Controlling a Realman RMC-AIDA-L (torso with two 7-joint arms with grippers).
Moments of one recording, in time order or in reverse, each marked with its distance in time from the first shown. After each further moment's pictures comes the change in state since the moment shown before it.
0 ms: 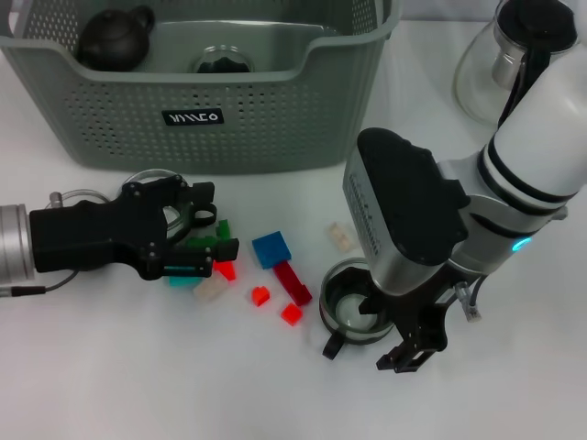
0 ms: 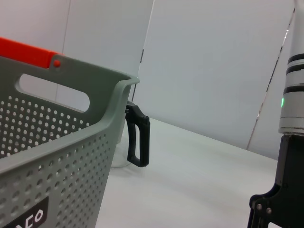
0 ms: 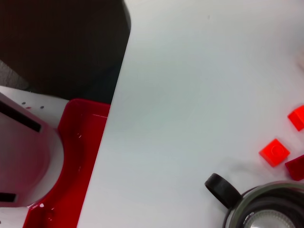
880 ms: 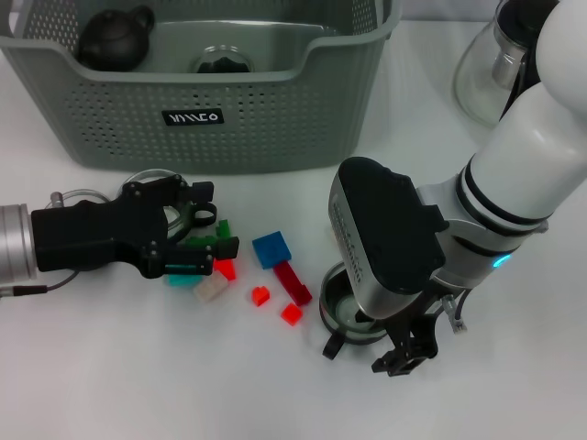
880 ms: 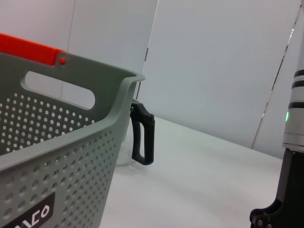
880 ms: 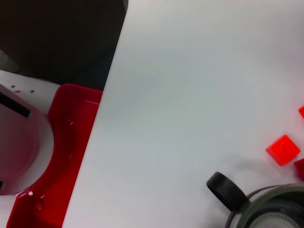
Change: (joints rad) left arm -0.002 0.001 0.000 -0.012 -0.001 -0.019 0.005; right arm 0.006 0.002 -0.102 0.043 0.000 0.096 0.014
